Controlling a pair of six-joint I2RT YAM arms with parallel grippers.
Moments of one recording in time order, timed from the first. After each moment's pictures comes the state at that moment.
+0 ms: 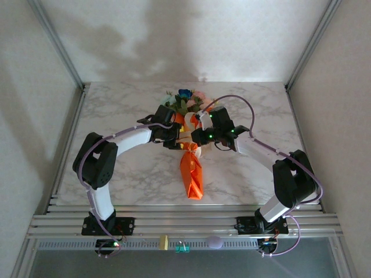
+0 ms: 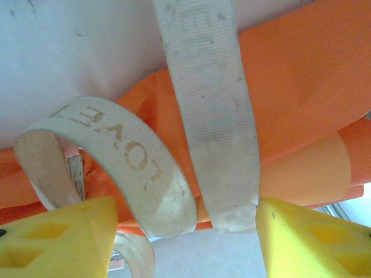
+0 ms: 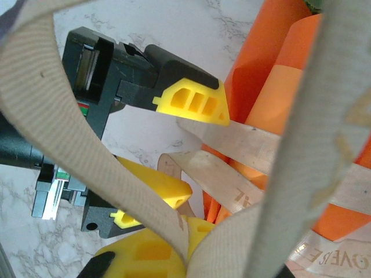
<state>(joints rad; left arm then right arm) -0.51 1.86 1.25 -0.35 0.32 -2.06 0.57 1.59 1.07 -0.25 -0.40 0.20</state>
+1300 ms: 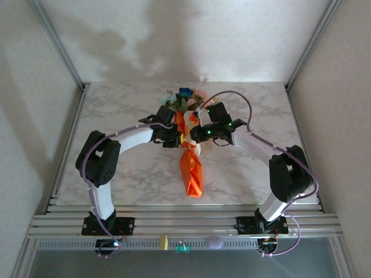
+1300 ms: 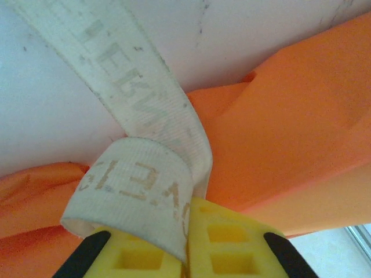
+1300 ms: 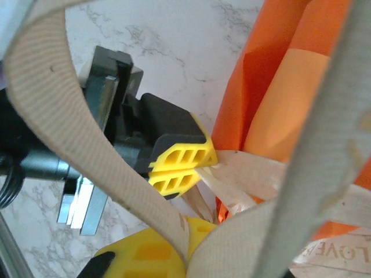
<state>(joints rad) -0.50 1.89 1.27 -0.38 0.32 -2.02 0.56 1.67 1.21 -0.40 -0.42 0.23</state>
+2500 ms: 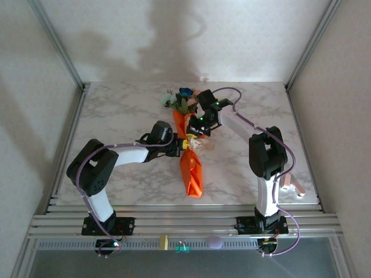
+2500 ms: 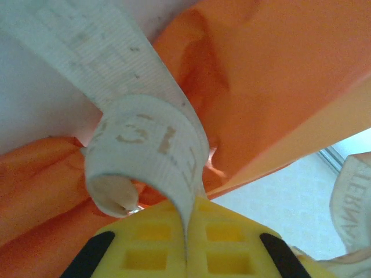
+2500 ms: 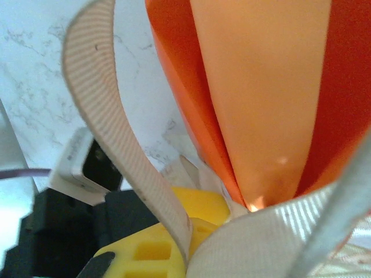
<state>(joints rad) -0.57 1.77 0.88 0.23 0.33 -2.05 0.54 2.01 1.65 -0.83 -0.51 0.66</state>
